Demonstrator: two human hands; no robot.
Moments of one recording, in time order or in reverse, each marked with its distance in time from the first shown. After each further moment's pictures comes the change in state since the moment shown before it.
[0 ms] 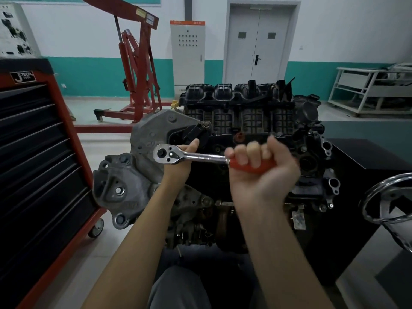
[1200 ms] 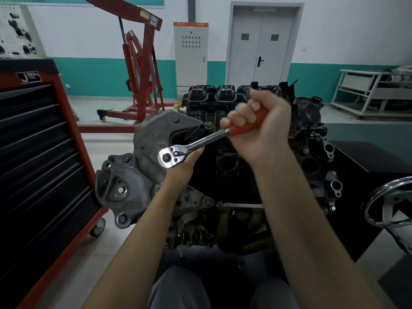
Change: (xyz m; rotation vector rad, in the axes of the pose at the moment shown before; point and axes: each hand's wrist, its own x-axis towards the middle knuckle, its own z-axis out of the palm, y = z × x) left_hand -0.004 -0.010 0.002 -0.020 0.023 -0.091; right_hand 0.055 -0.015 0.041 -0.178 -0.159 0.215
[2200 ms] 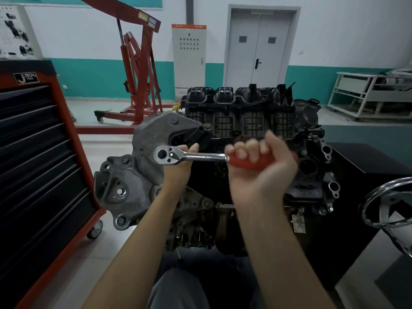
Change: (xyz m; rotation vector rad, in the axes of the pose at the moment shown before) left_hand 0.001 0.009 0.002 -0.010 0.096 0.088; right_hand -0.047 0.031 -0.018 0.252 0.124 -0.179
